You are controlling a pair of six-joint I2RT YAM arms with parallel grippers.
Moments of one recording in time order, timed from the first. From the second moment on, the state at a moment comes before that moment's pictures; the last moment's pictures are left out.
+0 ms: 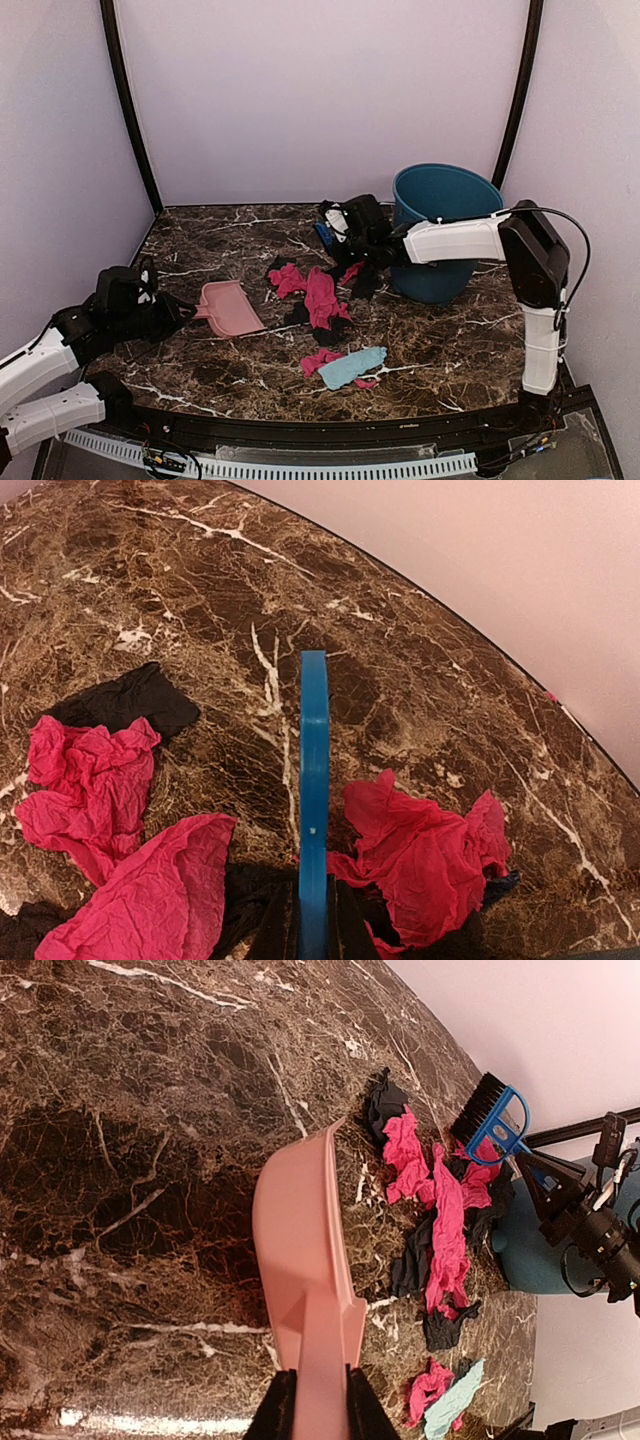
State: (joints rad) left arm -0.47 0.63 0.37 -0.39 0.05 -0.95; right arm 0.79 2.02 1.43 -0.03 0.25 -0.11
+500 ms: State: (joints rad) left arm -0.47 0.81 0.40 -0.27 0.05 -0.95; right arm 0.80 2.13 1.56 -0.09 0.05 -0.17
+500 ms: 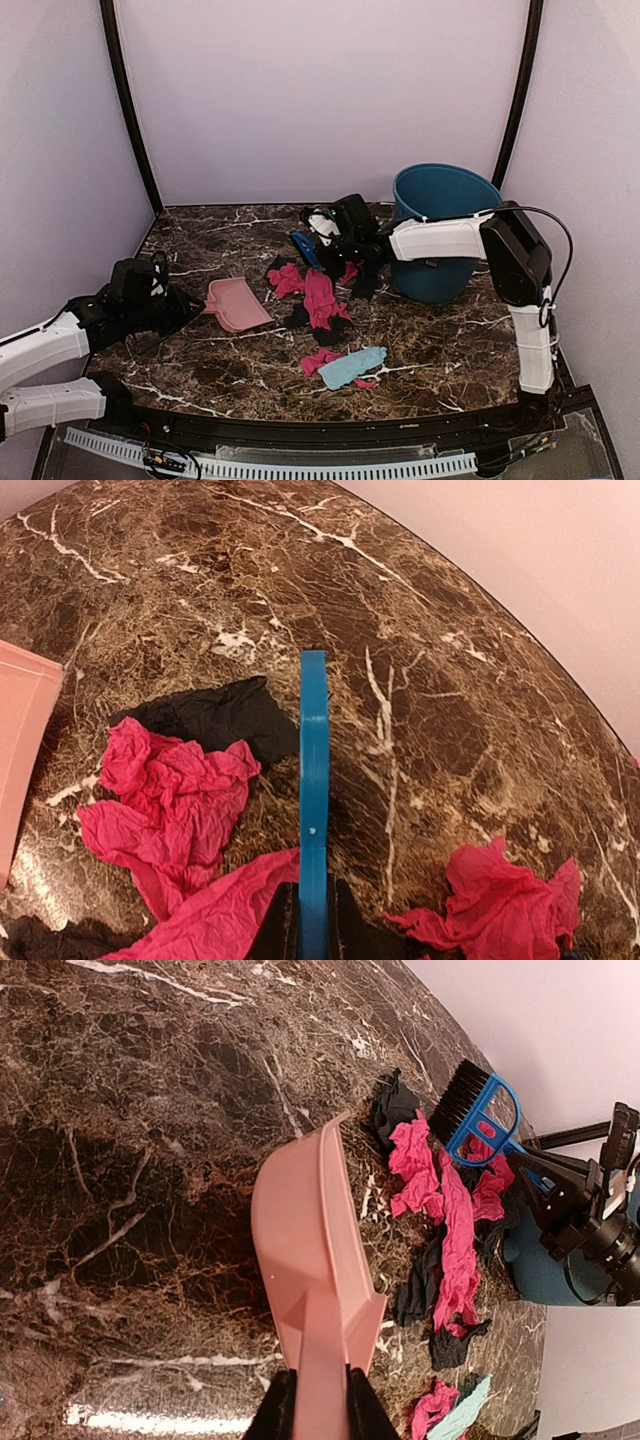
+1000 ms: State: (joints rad) left arm -0.46 0.87 0.41 -0.22 0.05 -0.93; right arm 0.85 2.25 1.69 -0.08 -0.09 -0.30
